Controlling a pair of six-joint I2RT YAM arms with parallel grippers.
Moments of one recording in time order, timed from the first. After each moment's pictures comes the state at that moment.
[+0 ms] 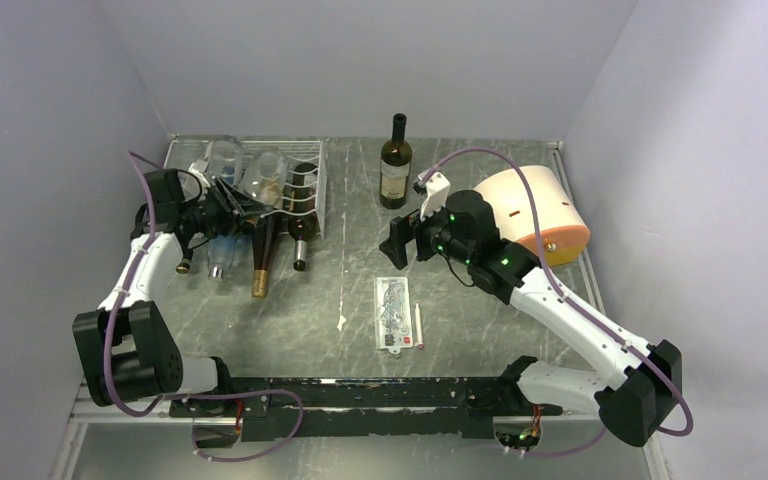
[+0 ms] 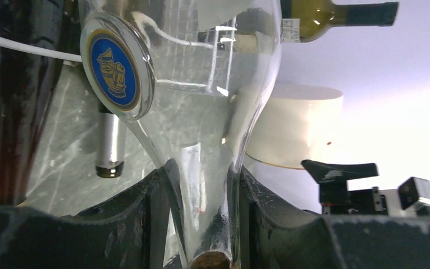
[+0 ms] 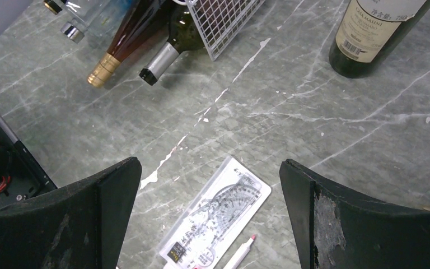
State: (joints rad) left arm 0.19 1.34 0.91 -0.27 0.84 -0.74; right arm 0.68 1.11 0.95 -0.25 -0.12 0.13
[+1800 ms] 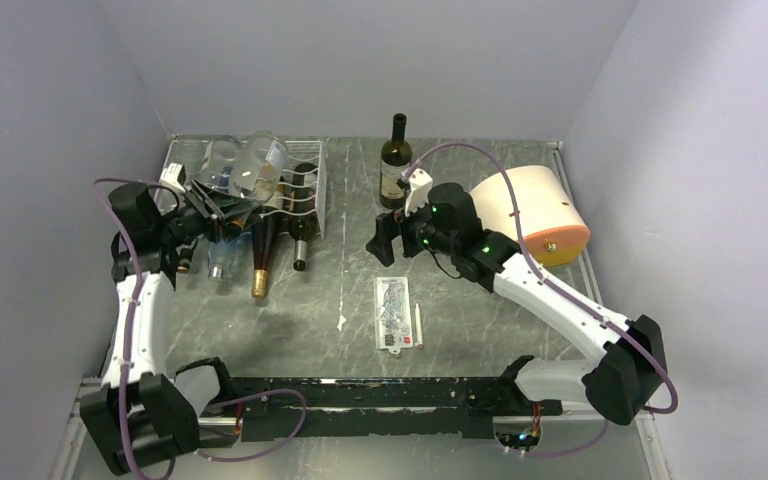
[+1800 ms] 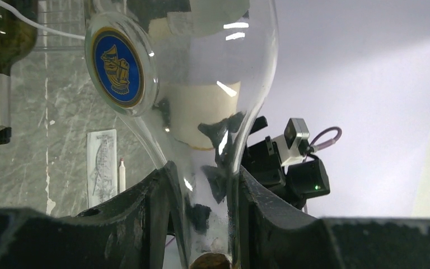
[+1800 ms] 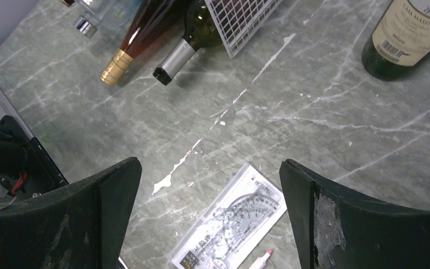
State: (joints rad) left arm 0.29 1.06 0.81 -0.13 1.05 -1.12; right arm 0.70 1.23 0.99 -0.22 -0.17 0.17
